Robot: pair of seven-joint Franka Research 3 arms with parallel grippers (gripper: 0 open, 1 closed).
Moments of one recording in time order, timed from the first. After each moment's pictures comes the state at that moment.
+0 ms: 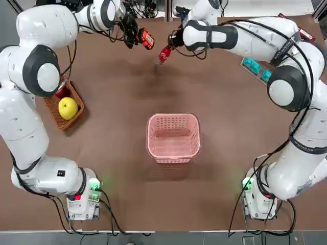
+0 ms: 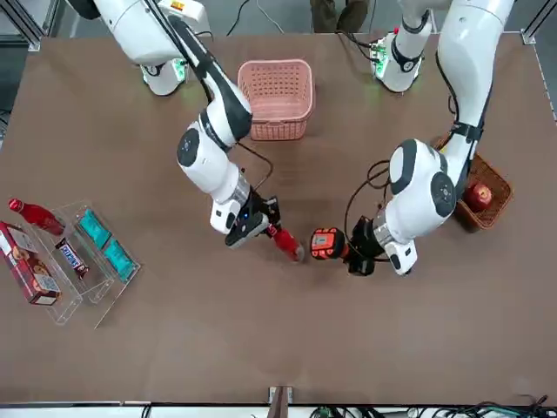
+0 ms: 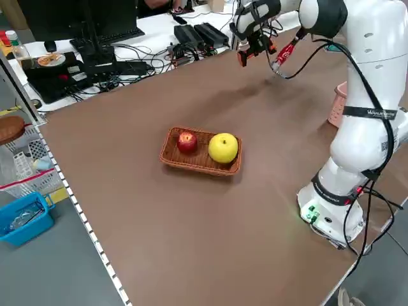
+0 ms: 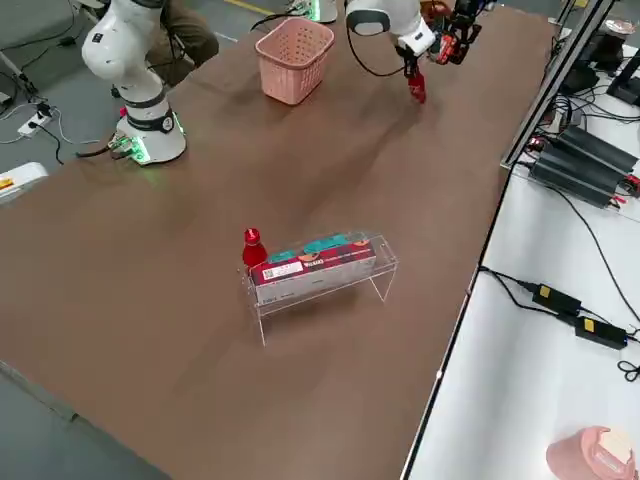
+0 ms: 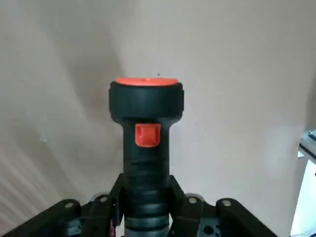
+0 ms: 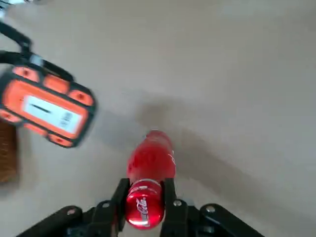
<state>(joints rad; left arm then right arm) -0.08 0.53 -0.35 -1.65 -0.25 2.35 -1.51 0.37 0.56 0.34 -1.64 0.39 2.64 0.07</state>
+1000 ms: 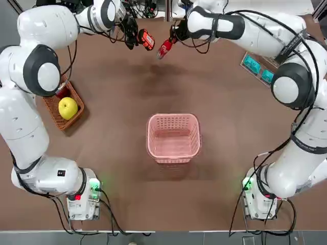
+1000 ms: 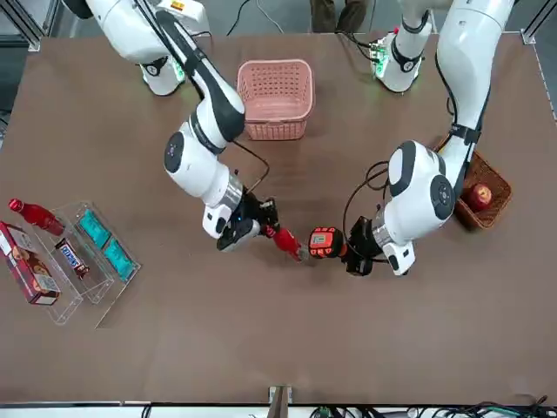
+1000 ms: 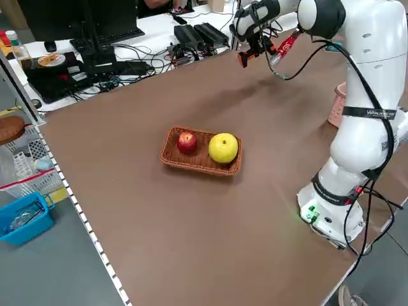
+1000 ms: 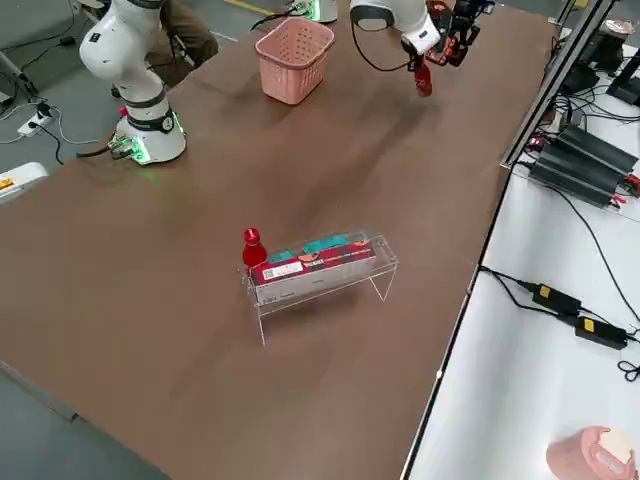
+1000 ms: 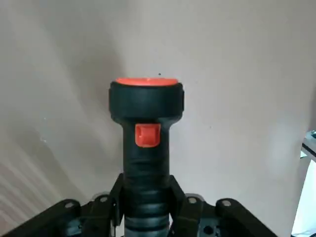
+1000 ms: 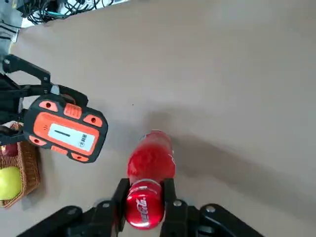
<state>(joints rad) -0.07 0.54 -0.36 -1.64 -0.26 2.35 -1.49 0.29 0.52 0.36 -1.62 0.44 2.56 0.08</state>
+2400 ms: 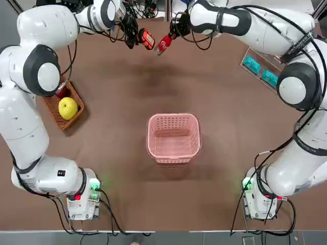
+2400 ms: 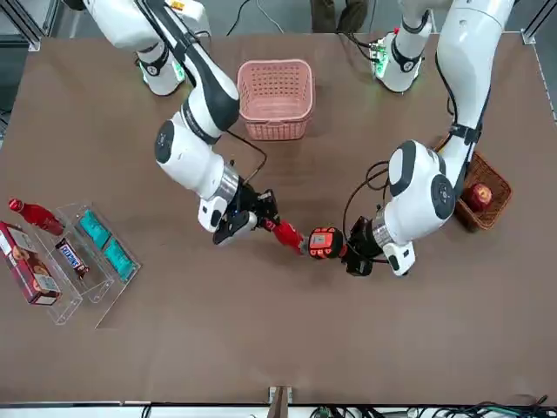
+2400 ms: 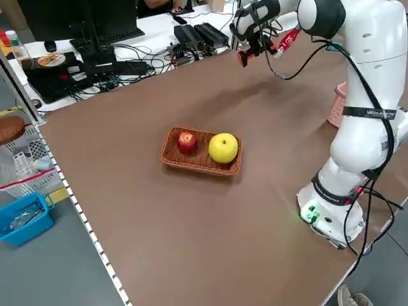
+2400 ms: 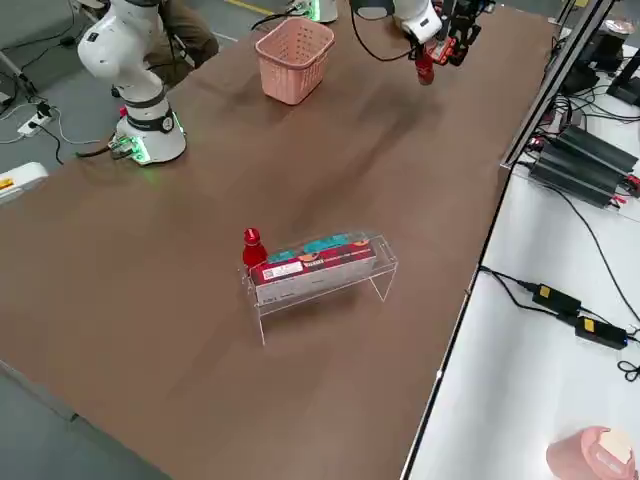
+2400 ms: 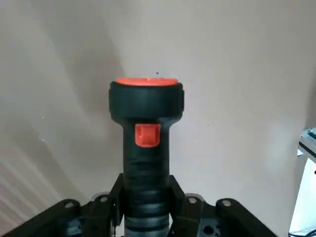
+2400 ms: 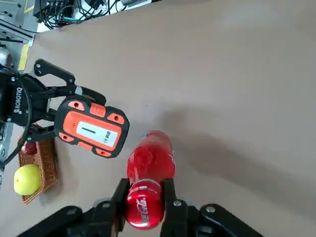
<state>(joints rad) -0.07 0.54 -0.36 -1.64 -0.26 2.35 -1.49 0.25 0.50 0.42 -1.62 0.45 2.54 0.09</state>
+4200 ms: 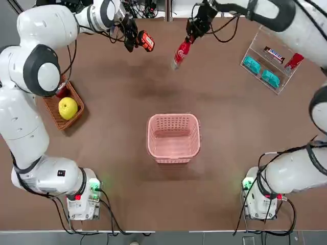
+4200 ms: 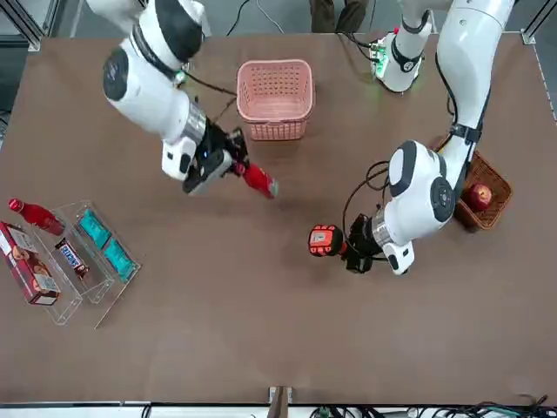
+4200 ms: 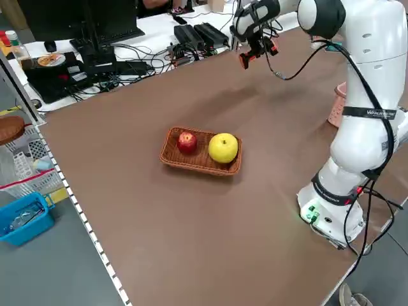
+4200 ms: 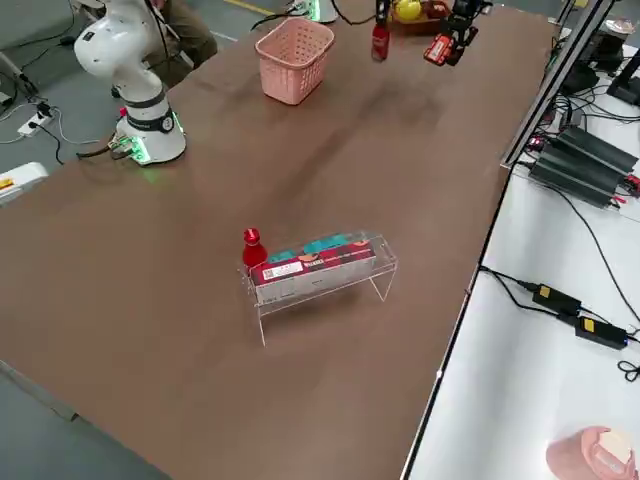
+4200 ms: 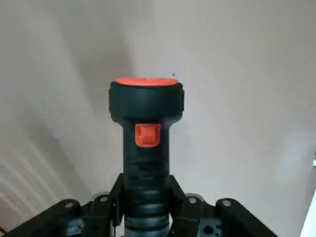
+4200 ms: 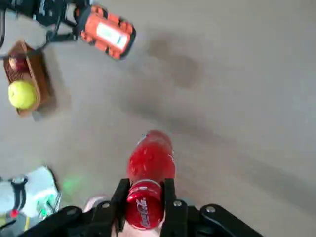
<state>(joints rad) -0.07 0.54 -0.35 -1.64 -0.27 2.30 -1.54 0.15 0.09 0.42 -1.76 0.45 1.98 0.09</state>
